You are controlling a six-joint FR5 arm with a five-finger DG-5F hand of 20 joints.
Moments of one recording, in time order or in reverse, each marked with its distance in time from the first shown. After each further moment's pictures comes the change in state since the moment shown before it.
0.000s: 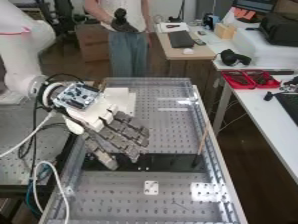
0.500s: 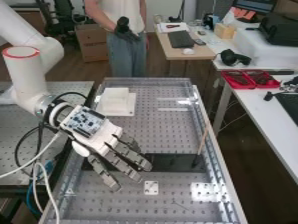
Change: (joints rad) arm -0.061 -0.137 0.025 0.053 -0.054 0.082
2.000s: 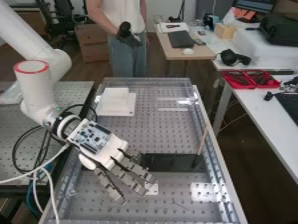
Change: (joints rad) arm -0.018 -0.099 0.029 0.072 0.007 0.017
